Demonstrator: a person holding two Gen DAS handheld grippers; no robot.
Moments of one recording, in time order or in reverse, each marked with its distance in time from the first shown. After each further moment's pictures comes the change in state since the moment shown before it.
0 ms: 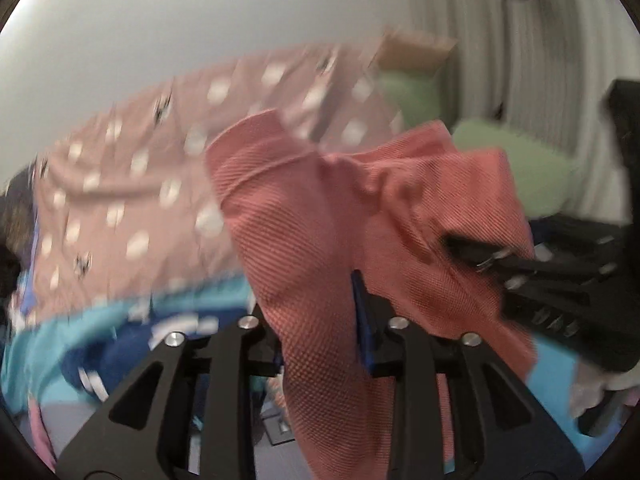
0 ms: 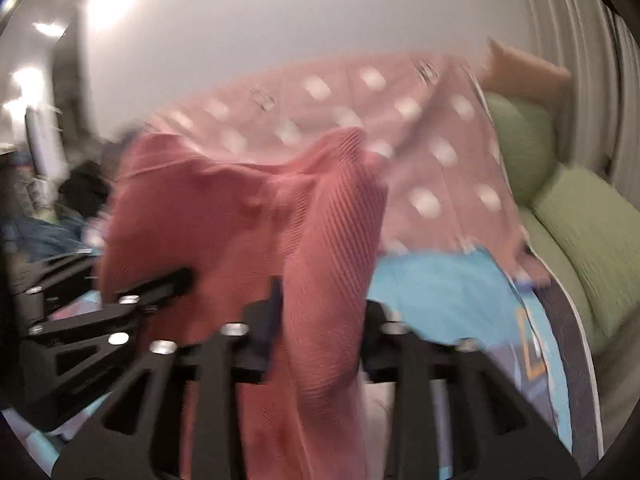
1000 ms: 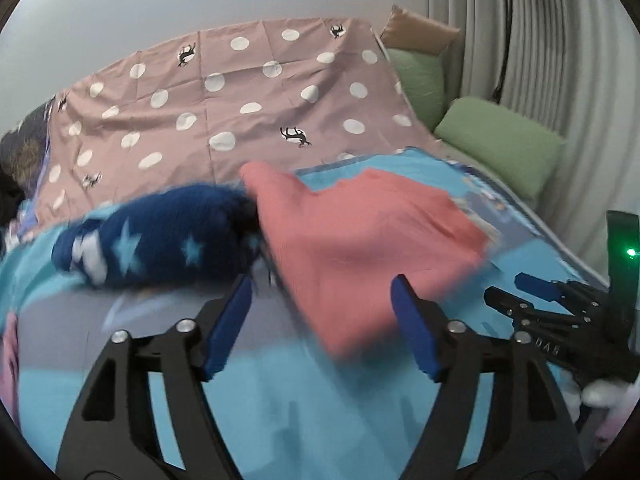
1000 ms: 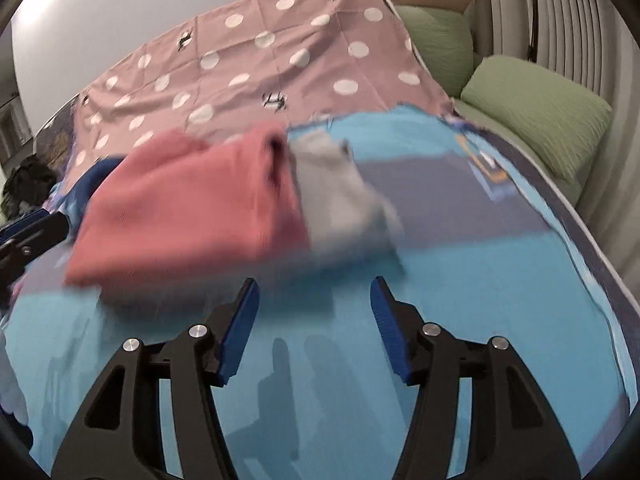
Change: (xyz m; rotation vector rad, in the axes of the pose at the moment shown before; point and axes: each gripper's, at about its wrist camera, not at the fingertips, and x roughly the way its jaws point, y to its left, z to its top) left arm -0.097 -0.008 -0.146 -0.097 0.022 -0.050; right arm -0.078 -0.008 -0.190 0.175 0.127 -0.020
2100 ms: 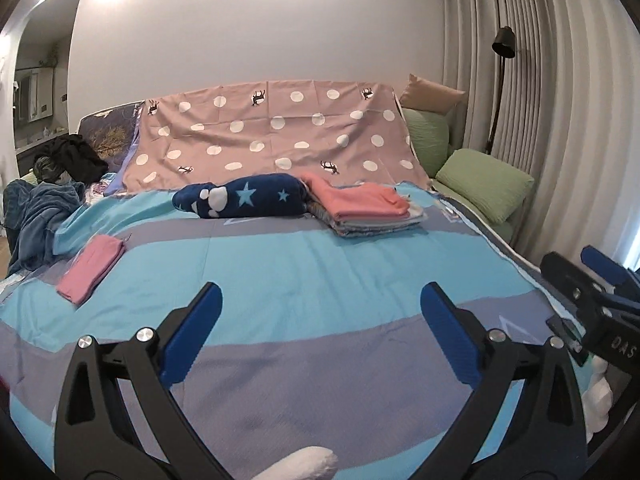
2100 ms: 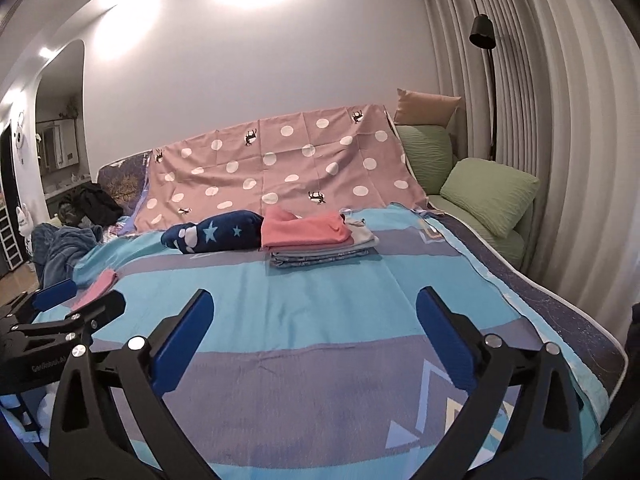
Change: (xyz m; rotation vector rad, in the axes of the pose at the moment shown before) left arm -0.321 -0.052 -0.148 -0.104 -0.172 0.119; right arm -0.320 0.081 -0.144 -0.079 -0.362 -0.019
